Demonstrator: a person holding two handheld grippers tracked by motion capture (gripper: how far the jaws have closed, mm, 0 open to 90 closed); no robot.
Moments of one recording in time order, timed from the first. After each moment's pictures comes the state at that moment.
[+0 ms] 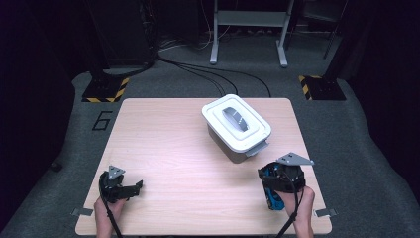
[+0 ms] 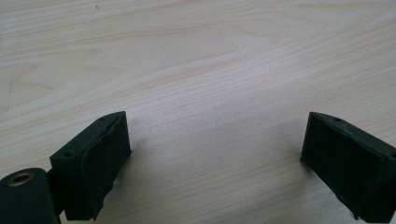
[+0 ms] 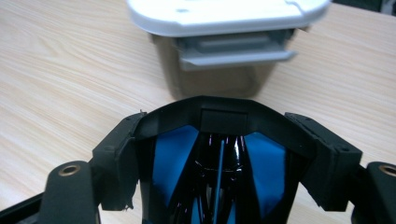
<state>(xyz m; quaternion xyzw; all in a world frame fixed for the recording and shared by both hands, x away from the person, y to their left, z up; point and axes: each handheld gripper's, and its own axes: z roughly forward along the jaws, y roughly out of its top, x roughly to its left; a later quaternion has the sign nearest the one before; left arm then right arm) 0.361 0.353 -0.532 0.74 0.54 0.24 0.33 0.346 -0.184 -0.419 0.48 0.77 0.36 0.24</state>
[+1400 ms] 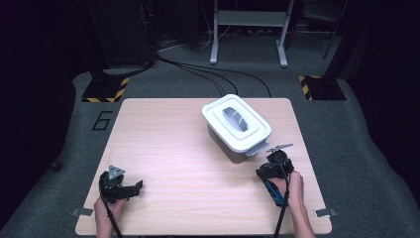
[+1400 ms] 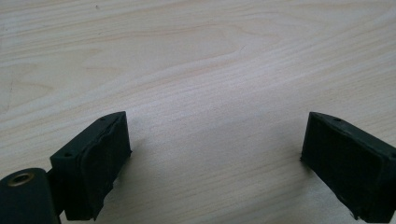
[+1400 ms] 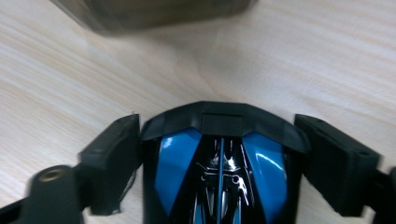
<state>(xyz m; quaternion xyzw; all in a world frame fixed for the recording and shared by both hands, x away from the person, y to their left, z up) 0.361 0.353 -0.532 0.73 0.54 0.24 0.33 0.429 -0.191 -0.491 0.52 0.80 0.26 0.14</state>
